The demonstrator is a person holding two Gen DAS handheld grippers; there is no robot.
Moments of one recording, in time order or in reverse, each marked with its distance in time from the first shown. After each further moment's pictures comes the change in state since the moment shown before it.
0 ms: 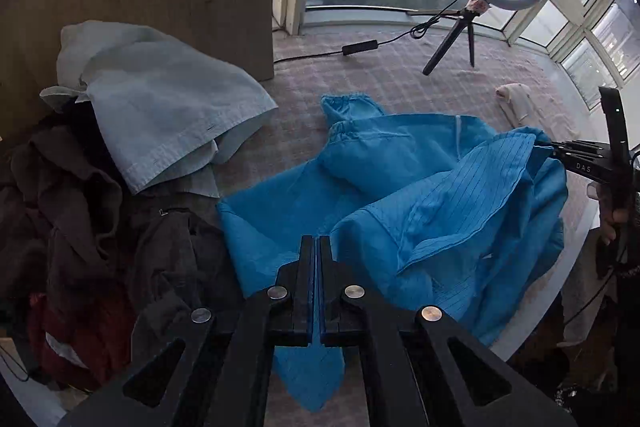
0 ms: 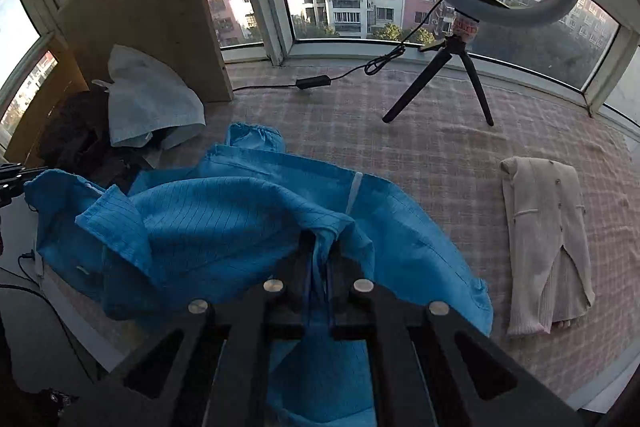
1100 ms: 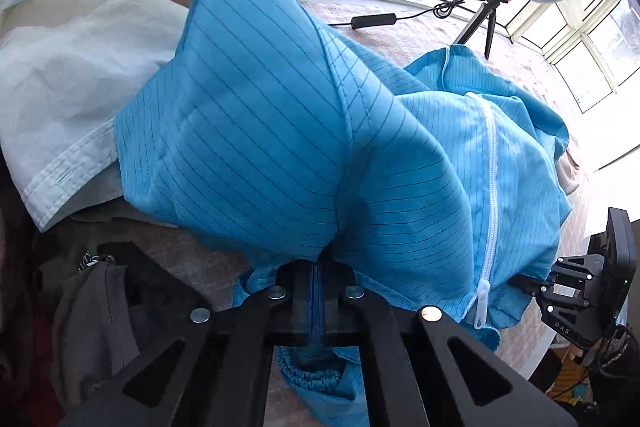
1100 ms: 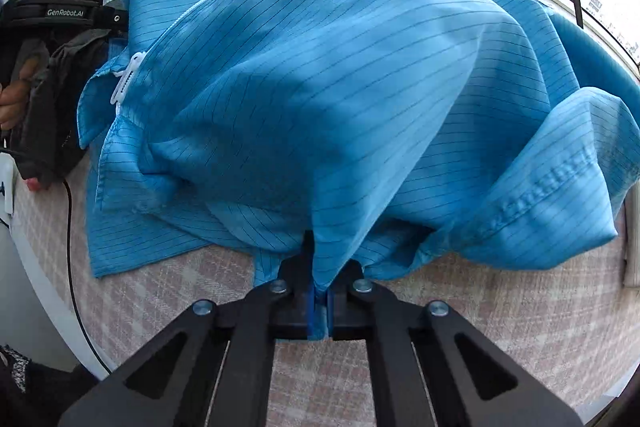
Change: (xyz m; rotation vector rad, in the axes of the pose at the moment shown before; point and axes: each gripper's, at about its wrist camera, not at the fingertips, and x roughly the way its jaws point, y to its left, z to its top) left arm 0.043 0.006 0.013 0.010 -0.099 -0.260; right arm 0.075 0.104 -0.091 -0.112 0.005 0.121
